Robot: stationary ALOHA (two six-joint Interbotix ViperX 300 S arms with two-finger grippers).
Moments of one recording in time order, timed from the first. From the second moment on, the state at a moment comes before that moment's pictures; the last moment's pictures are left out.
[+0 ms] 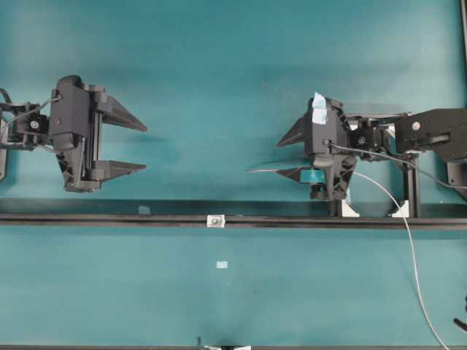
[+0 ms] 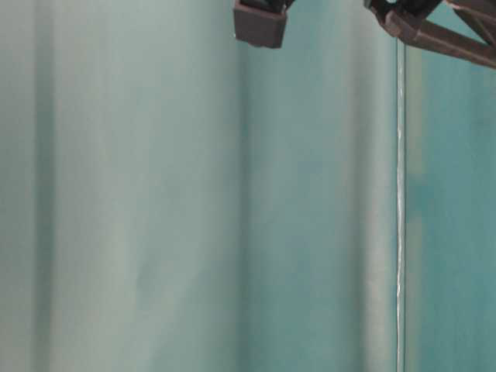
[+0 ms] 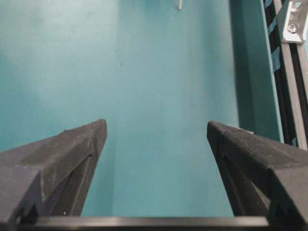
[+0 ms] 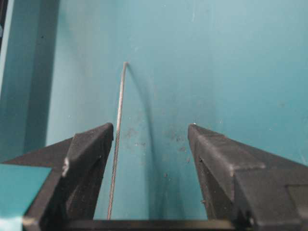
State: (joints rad) left arm 0.00 -0.28 1.18 -0.03 -0.38 -0.02; right arm 0.01 0.01 0.94 0.00 -0.25 0.18
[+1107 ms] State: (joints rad) left arm 0.00 -0.28 1.18 -0.03 -0.38 -0.02; right arm 0.01 0.04 0.94 0.00 -0.28 0.18
